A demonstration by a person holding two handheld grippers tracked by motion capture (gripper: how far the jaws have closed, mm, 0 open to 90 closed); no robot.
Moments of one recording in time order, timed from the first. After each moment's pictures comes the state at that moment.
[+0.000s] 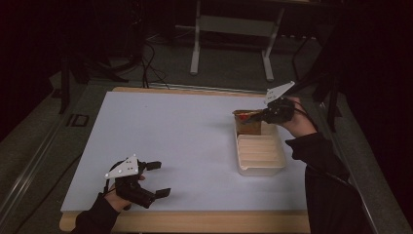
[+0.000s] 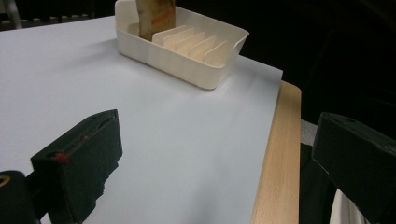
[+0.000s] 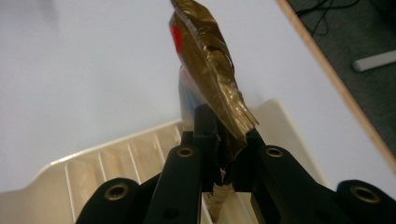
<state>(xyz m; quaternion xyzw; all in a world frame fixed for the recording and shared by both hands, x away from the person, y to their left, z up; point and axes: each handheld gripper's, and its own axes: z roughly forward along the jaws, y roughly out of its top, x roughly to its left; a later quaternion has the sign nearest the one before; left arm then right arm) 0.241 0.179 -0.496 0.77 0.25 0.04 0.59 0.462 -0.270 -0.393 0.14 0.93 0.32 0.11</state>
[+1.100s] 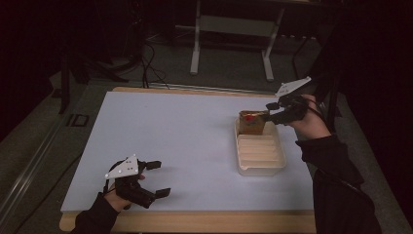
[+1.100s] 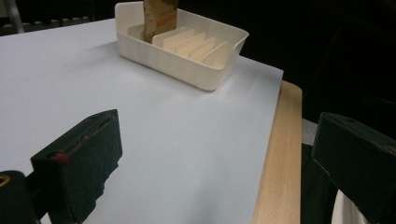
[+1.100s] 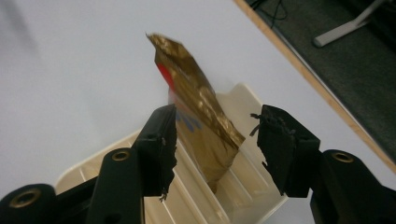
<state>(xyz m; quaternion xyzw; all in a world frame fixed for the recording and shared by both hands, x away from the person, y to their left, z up) 0.240 0.179 -0.493 0.77 0.24 0.05 0.59 0.434 -0.281 -0.352 0.23 0.91 0.32 0.15</state>
